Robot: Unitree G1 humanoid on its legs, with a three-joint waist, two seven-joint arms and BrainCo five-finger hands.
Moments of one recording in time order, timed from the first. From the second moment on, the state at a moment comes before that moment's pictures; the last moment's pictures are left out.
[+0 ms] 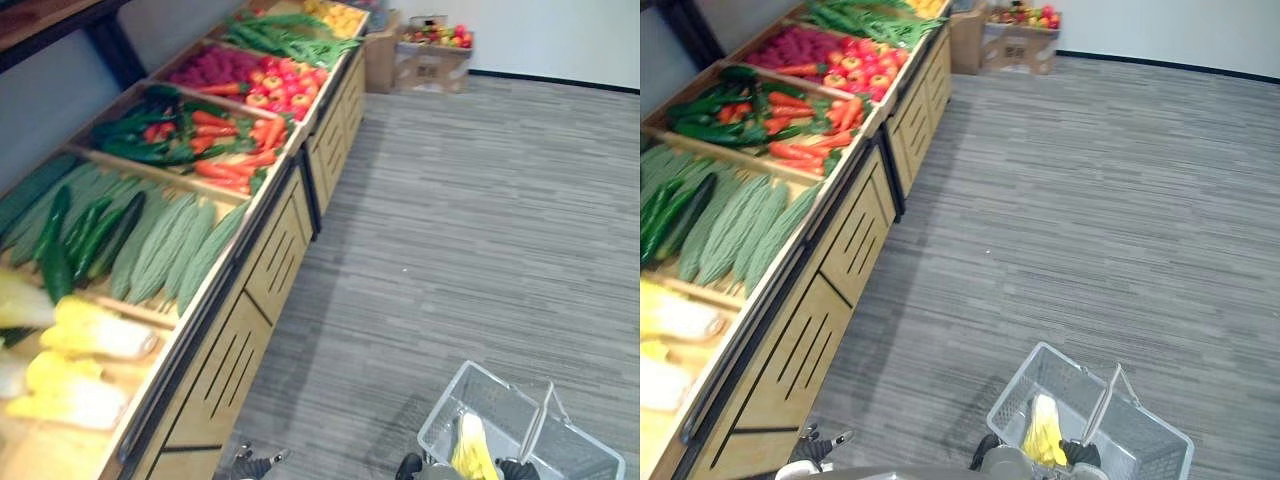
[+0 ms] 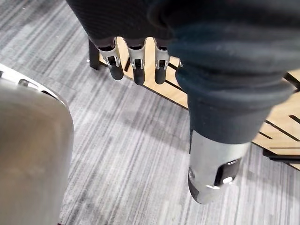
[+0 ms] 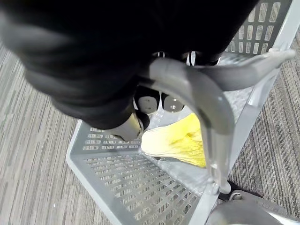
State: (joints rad) left arm 0.11 0.04 0.34 1.05 0.09 -0.13 0.15; right arm 0.06 -0.14 -0.29 1.14 -0.04 -0.14 -0.12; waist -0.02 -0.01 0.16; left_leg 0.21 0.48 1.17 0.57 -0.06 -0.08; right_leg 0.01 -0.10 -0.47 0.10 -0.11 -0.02
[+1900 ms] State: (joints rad) left arm 0.11 0.06 0.22 1.03 0.00 -0.16 0.18; right arm 0.04 -0.14 -0.35 1.15 0.06 -0.14 -0.12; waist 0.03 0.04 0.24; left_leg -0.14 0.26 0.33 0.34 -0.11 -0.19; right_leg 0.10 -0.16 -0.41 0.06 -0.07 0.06
